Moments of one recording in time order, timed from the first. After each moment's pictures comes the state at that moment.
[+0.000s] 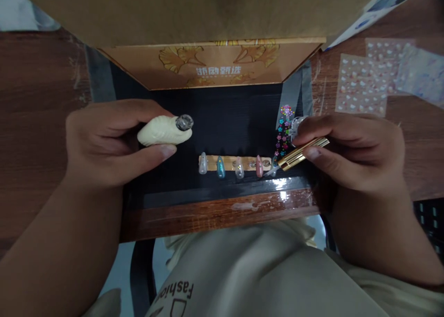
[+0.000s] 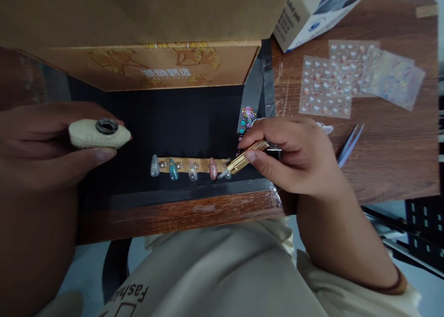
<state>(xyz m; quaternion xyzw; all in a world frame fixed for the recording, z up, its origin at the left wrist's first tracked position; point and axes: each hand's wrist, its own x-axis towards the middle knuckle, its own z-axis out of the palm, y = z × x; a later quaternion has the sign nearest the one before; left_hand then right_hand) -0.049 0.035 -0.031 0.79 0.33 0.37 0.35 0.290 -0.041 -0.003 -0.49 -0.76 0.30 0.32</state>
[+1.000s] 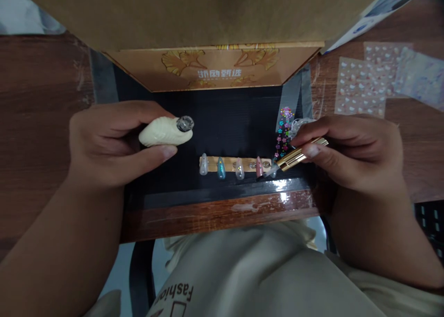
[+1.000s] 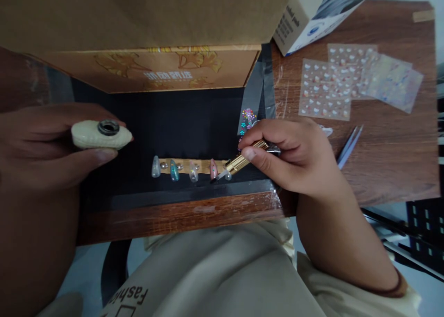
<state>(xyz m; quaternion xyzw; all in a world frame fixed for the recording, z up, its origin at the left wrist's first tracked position) -0.050 0.037 -0.034 0.78 0.32 0.40 0.35 0.287 -0.039 -0.003 -0.51 -0.73 0.31 0.33</state>
